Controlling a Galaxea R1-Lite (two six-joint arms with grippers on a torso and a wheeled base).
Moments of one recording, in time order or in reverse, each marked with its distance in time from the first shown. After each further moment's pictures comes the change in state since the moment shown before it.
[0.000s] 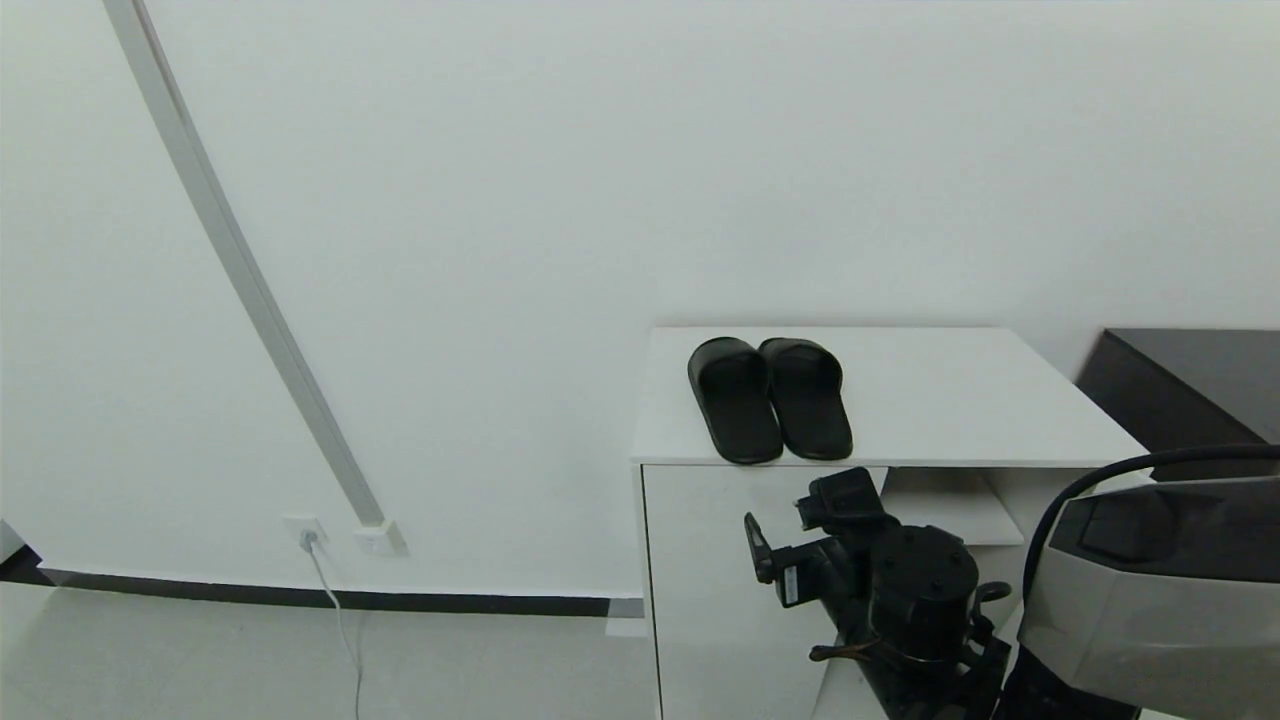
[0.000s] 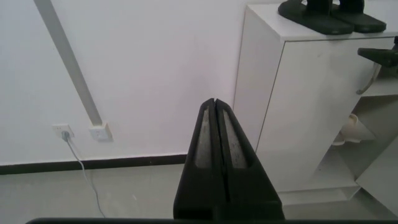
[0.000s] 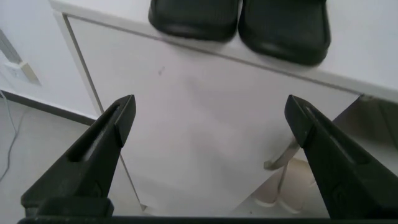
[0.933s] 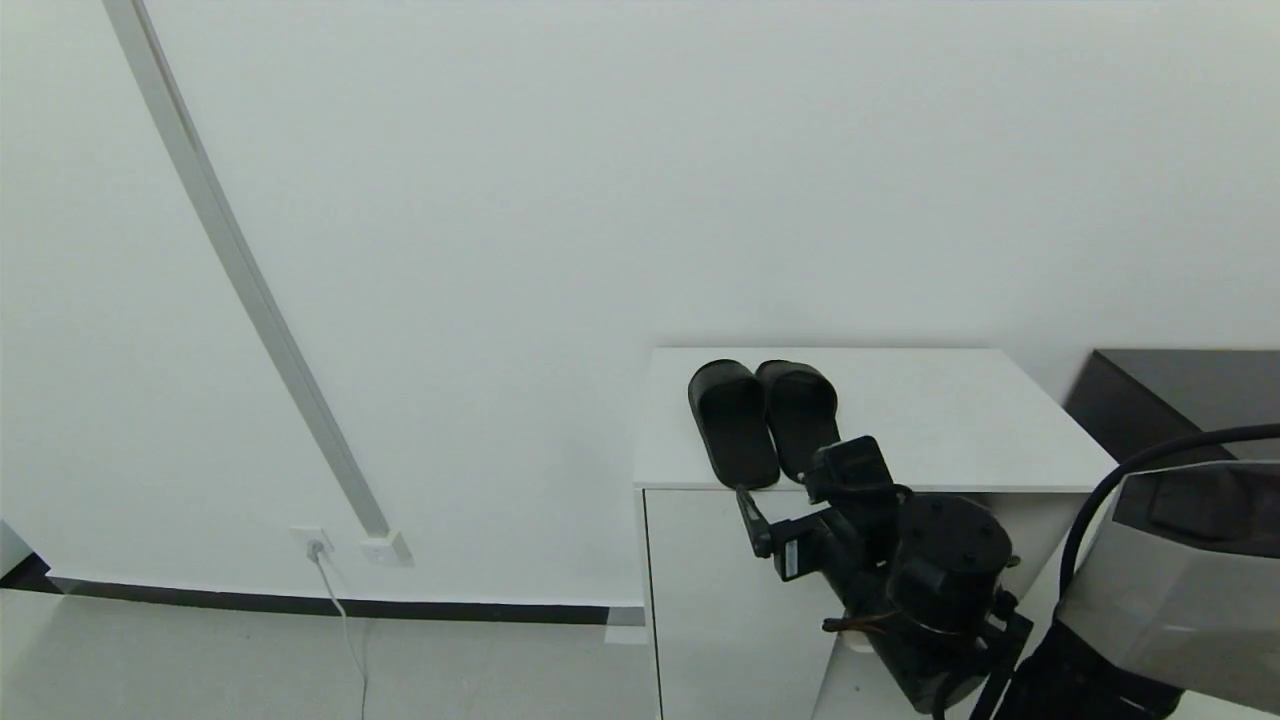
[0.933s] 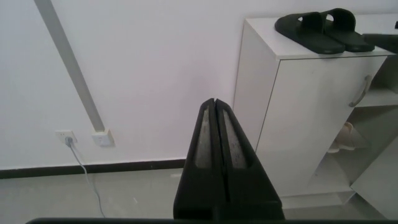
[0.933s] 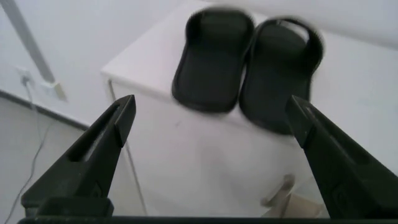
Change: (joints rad) left arm 0.000 0.000 0.000 0.000 0.000 -0.001; right arm -0.032 -0.072 -0.036 0.015 0.097 -0.051
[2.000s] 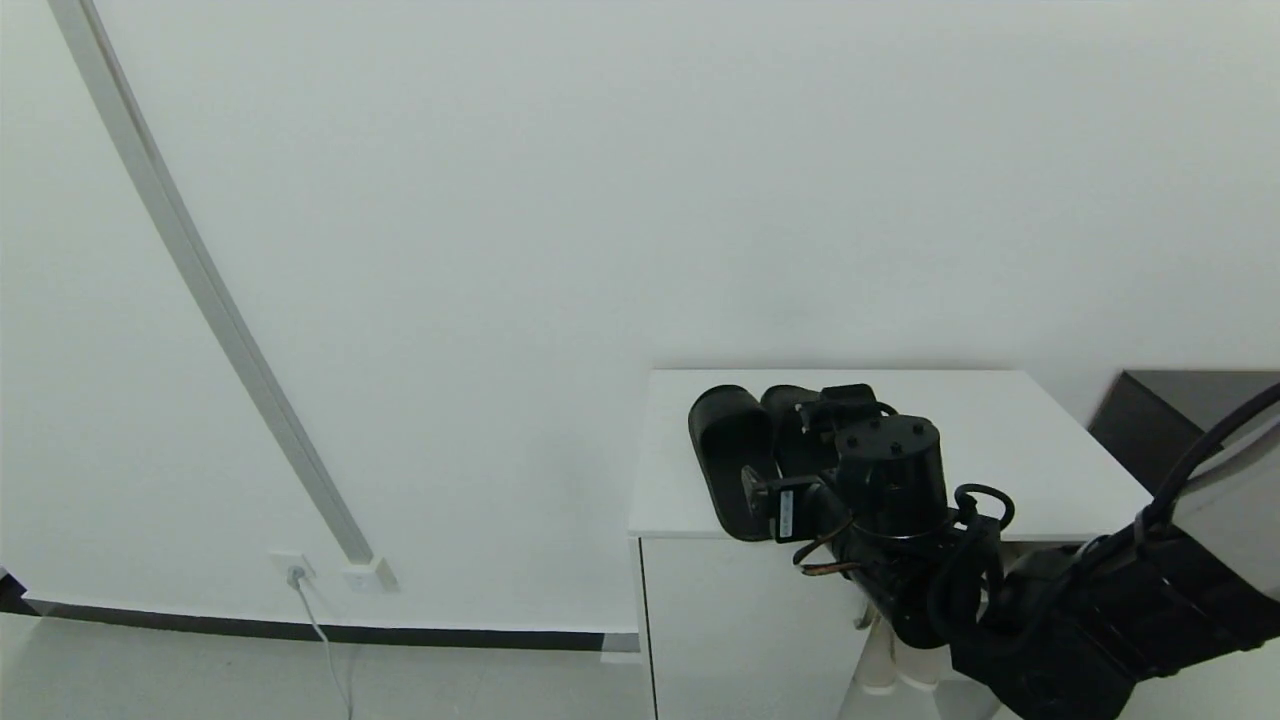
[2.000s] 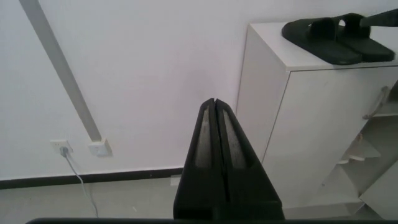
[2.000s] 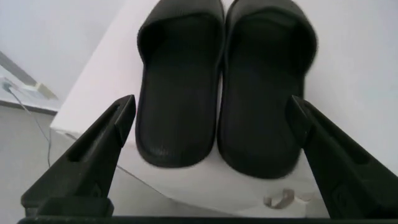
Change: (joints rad) left arm 0.000 0.000 0.000 0.000 0.000 0.001; right arm 0.006 -0.150 -0.244 0.695 -0.090 0.302
